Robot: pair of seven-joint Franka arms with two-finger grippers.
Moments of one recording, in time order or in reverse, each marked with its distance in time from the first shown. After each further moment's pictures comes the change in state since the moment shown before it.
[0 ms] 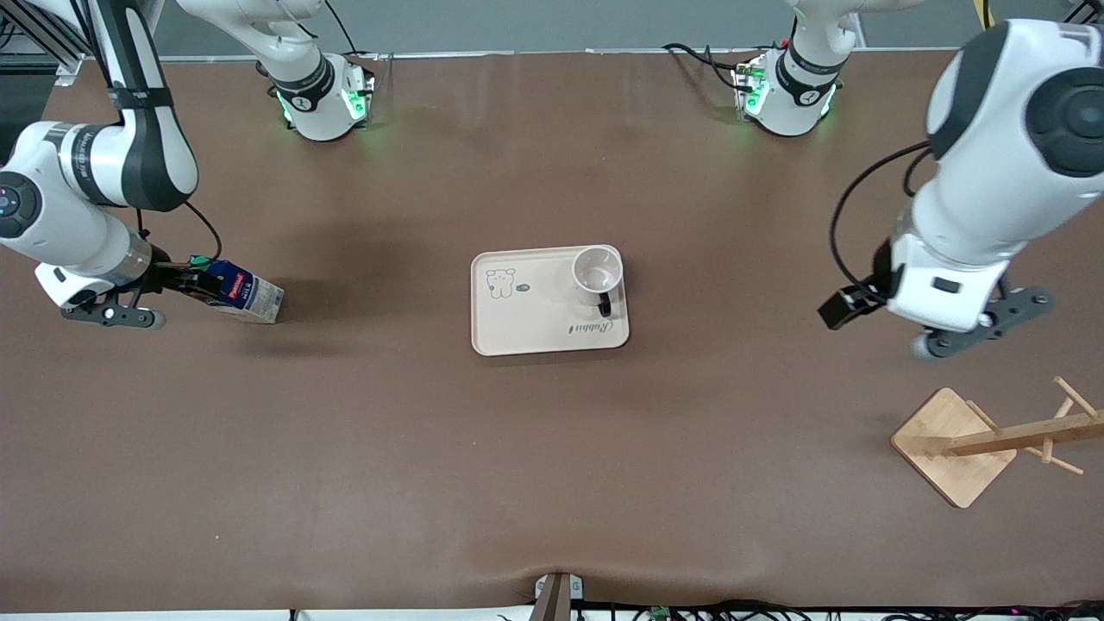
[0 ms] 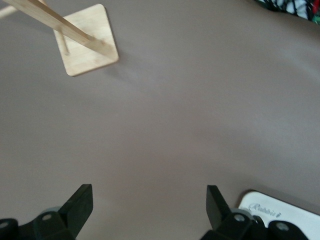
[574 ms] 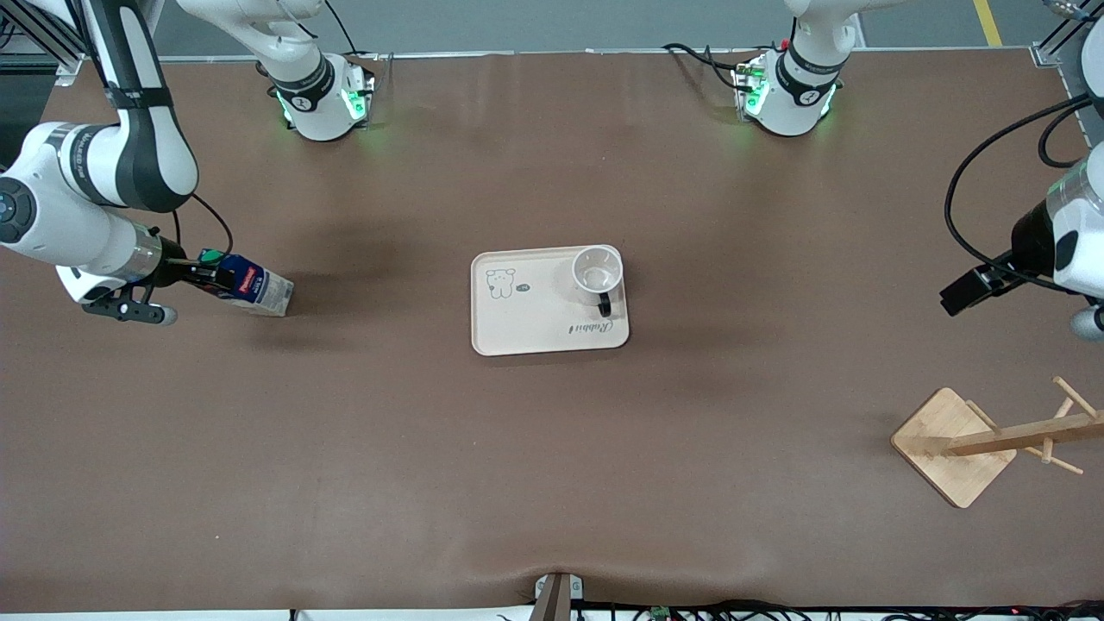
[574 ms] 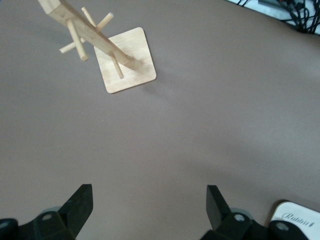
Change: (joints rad) left arm 0.155 -0.123 -0.003 -0.073 -0.010 -0.012 0.183; right arm 0.015 -0.003 0.008 0.031 0.148 -0.147 -0.002
